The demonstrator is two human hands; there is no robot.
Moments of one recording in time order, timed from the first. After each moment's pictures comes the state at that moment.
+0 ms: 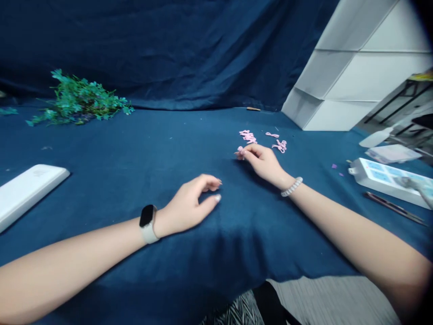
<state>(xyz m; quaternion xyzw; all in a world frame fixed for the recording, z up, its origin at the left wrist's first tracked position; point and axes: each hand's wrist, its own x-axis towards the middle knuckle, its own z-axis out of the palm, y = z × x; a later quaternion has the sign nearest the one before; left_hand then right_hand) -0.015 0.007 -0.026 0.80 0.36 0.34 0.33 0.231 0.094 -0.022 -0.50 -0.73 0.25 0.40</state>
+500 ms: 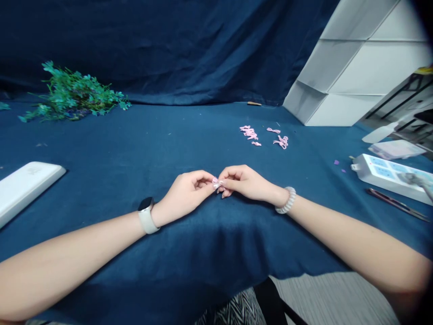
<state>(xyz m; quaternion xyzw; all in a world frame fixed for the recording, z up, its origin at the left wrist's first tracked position) -0.015 0.021 -0.024 0.71 0.44 0.32 0.44 0.185 0.045 -0.013 -0.37 -0.65 0.62 0.25</state>
